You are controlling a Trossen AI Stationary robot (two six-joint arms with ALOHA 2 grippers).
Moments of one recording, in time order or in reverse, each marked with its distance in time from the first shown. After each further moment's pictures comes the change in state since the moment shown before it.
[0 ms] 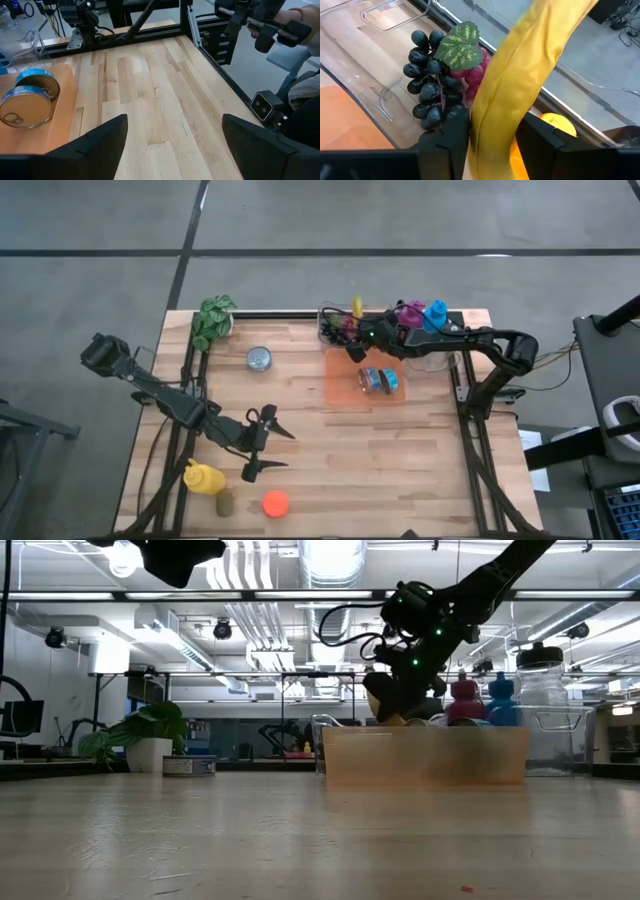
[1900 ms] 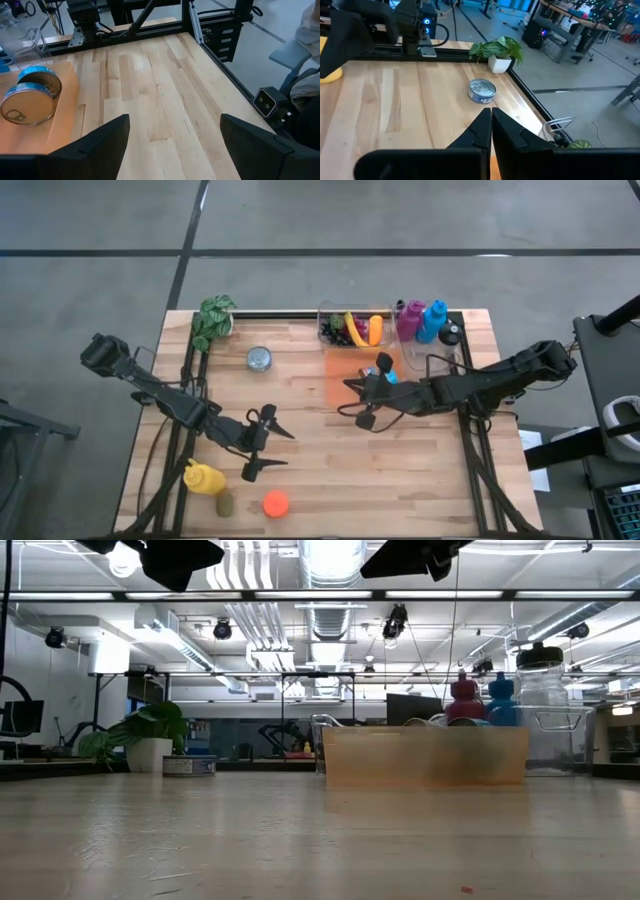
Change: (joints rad) left arm 0.003 -0.001 -0.011 -0.001 -0.004 0.005; right arm 0.689 -0.300 -0.001 0.085 0.222 -0.151
